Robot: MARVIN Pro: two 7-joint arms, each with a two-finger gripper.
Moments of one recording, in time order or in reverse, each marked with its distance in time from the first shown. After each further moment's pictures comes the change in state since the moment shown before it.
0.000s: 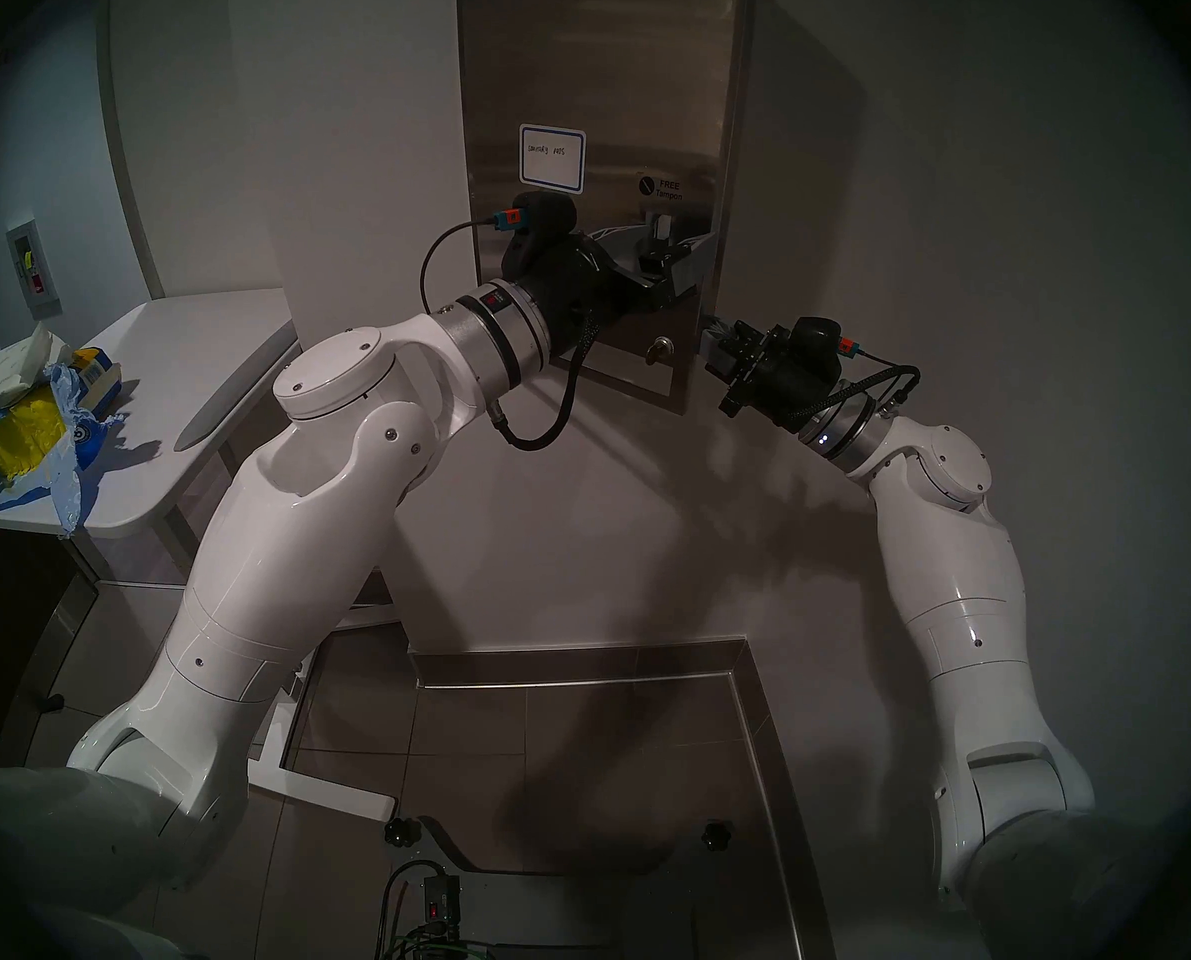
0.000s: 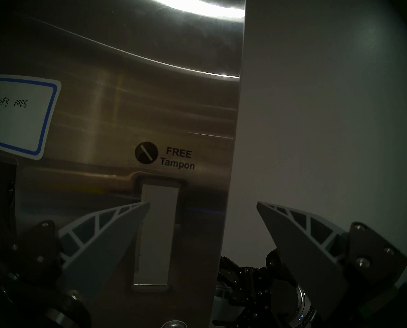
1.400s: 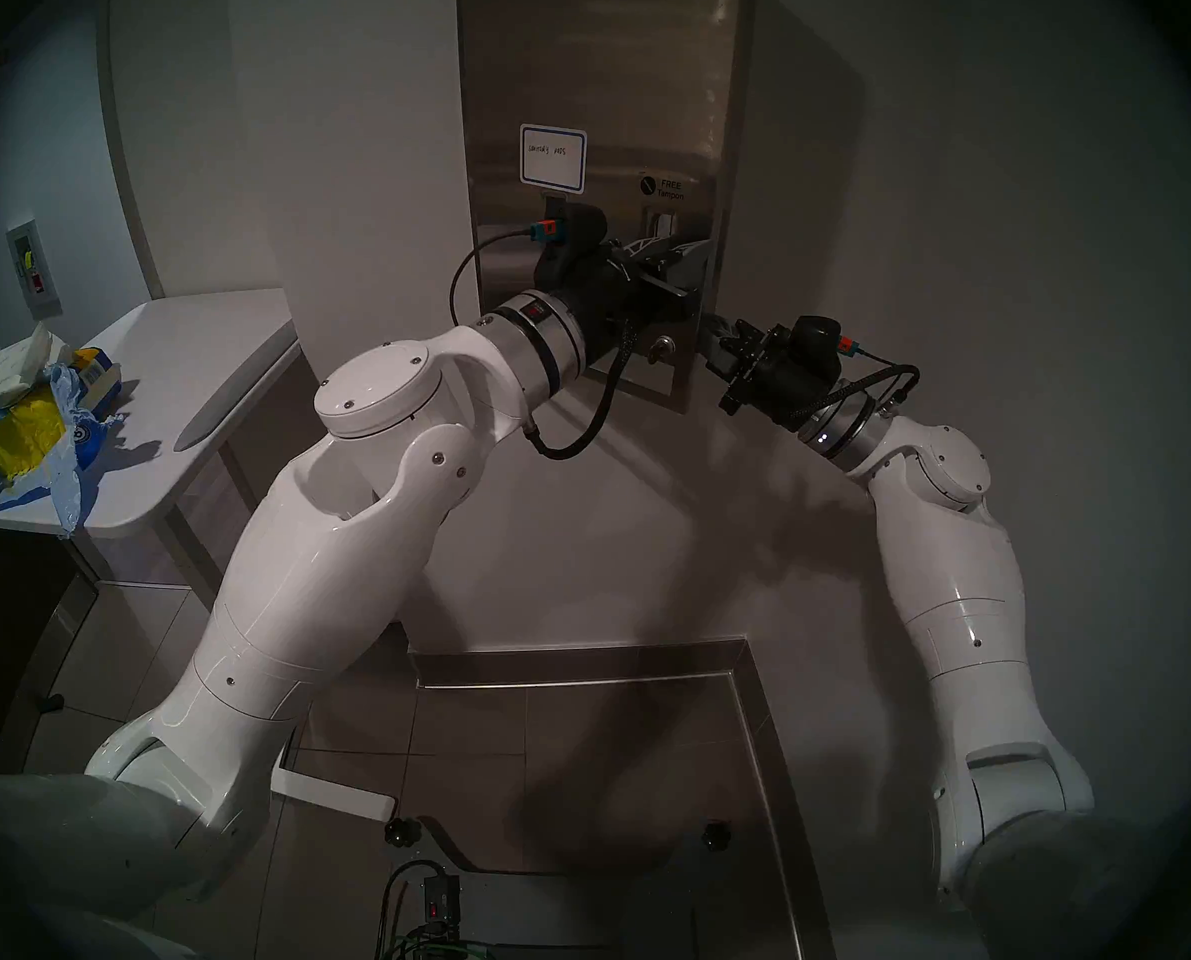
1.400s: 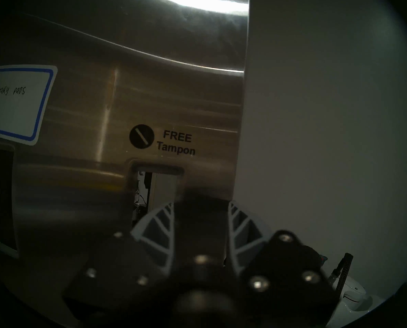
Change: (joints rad) left arm 0.009 -0.043 0.049 -0.008 0.085 -0.008 0.143; right arm 0.000 0.000 0.003 0.002 0.000 0.000 -0.017
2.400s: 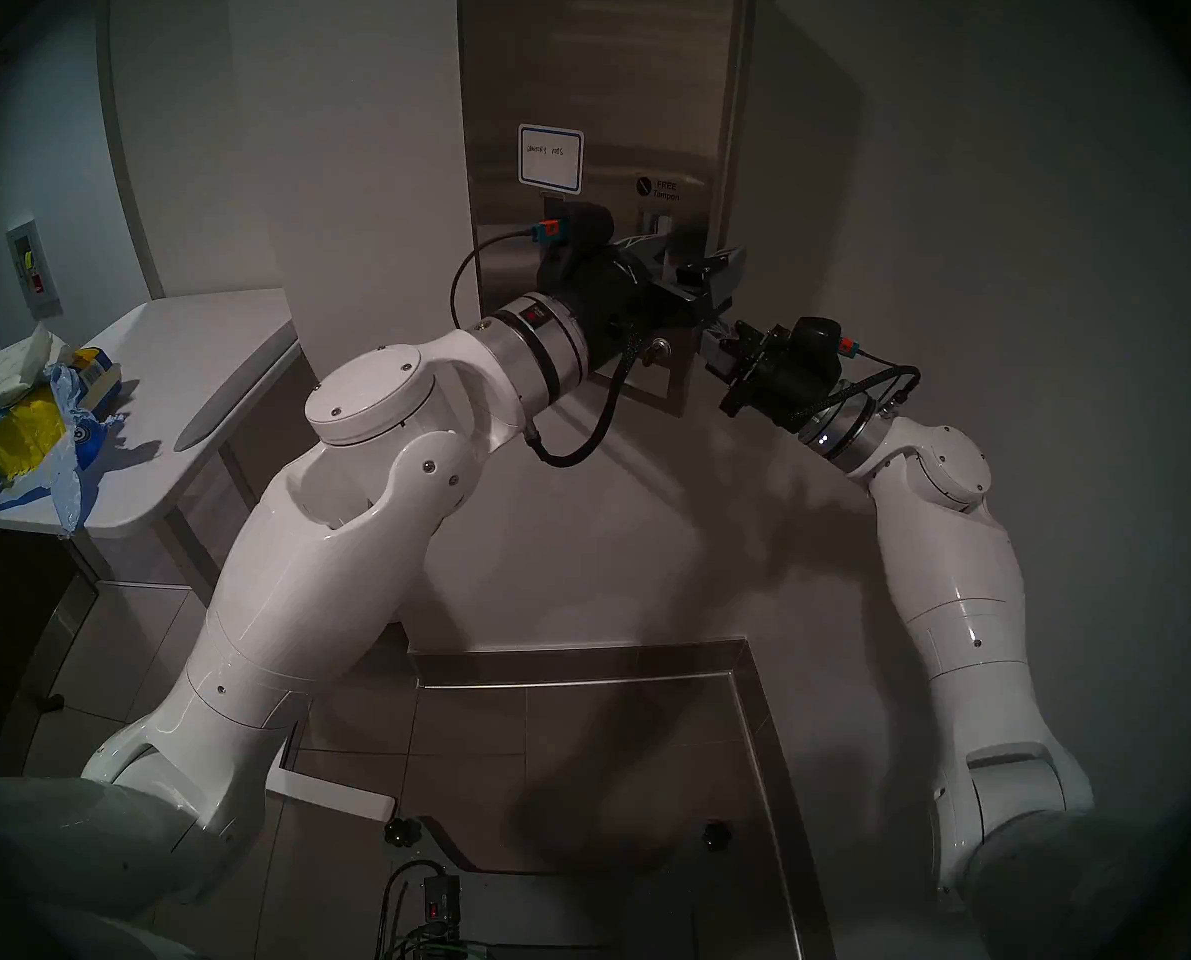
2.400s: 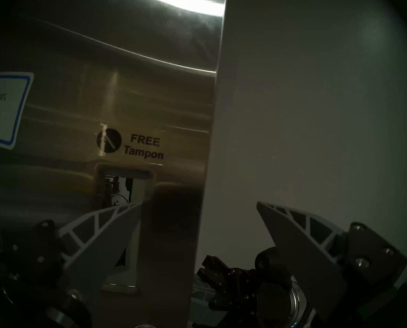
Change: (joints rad) left arm 0.011 0.009 0.018 -0.033 -0.030 0.001 -0.042; right arm 0.000 -0.002 0.000 -0.002 0.000 0.000 0.021
